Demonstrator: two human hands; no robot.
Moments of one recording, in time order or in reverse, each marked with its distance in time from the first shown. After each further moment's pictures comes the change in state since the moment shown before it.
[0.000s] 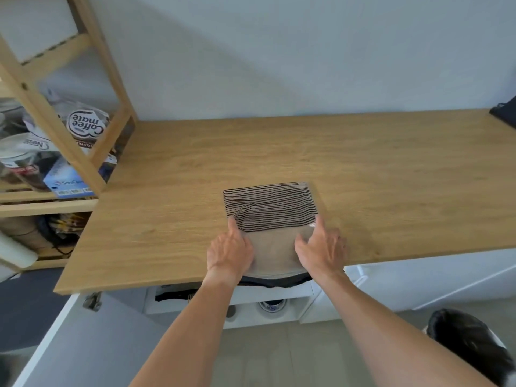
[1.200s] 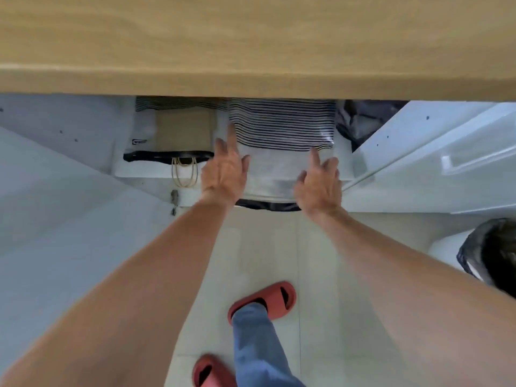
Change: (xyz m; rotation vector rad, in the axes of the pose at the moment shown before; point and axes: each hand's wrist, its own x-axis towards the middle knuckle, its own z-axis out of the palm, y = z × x) left_hand 0.007 -0.122 0.243 0.169 -0.103 -0.057; right_hand -0.008 0.104 0.272 -0.066 -0.212 -0.213
